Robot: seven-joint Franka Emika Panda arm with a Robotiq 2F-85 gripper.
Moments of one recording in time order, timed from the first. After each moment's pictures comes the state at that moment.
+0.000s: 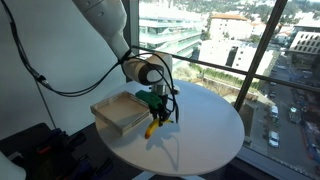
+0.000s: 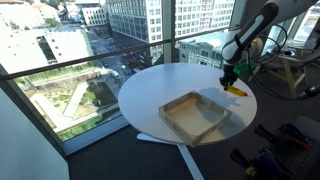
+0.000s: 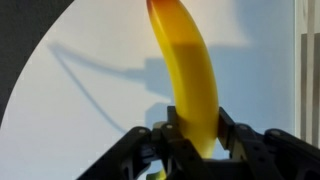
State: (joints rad) arm -0.17 0.54 -0.16 -2.05 -0.03 2.50 -0.08
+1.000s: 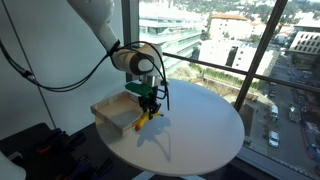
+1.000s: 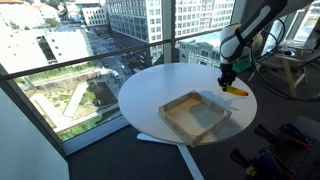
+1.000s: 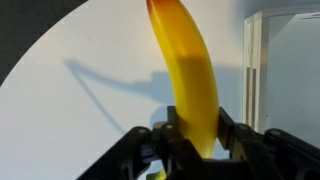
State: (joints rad) arm -0.08 0.44 -0.16 -2.13 -0.08 2.41 -0.07
